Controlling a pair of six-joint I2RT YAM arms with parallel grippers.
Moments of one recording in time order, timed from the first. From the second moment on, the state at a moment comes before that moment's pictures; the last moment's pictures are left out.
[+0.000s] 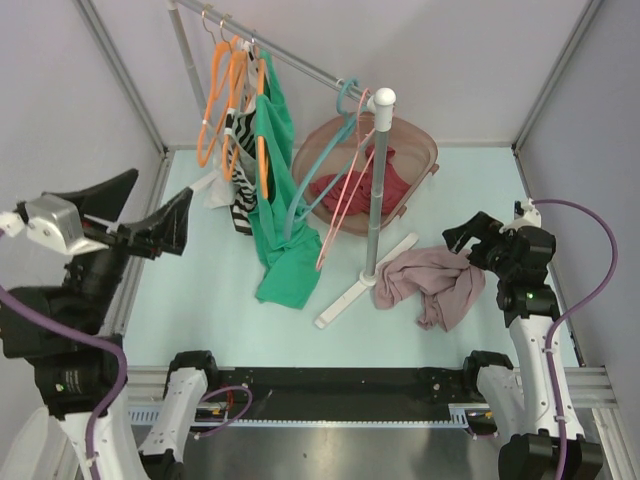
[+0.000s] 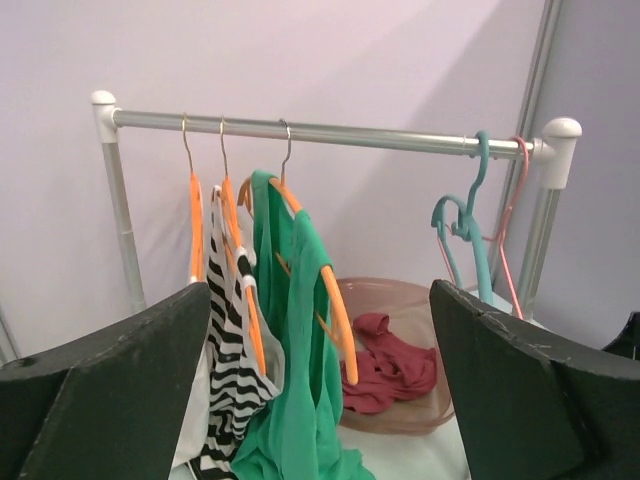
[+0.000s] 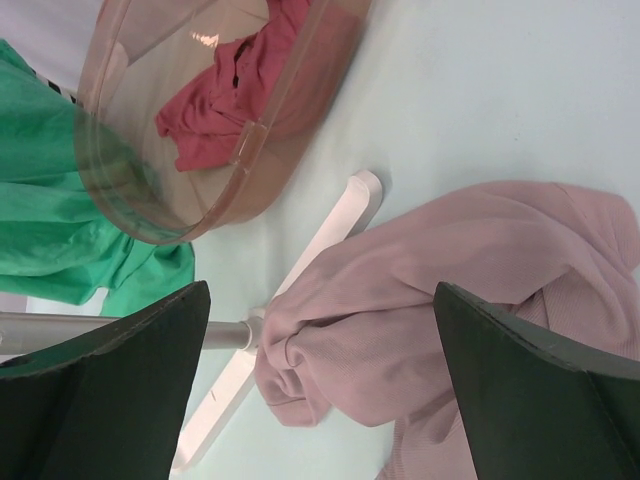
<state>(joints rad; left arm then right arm) 0.08 0.60 1.42 -0.38 0.45 -0.23 -0.13 0.73 0.65 -0.31 -0.32 0.49</state>
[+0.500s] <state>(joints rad) -0.33 1.02 1.67 -0.45 0.23 -0.17 -0.13 0.73 0.65 -0.31 -0.33 0.49</state>
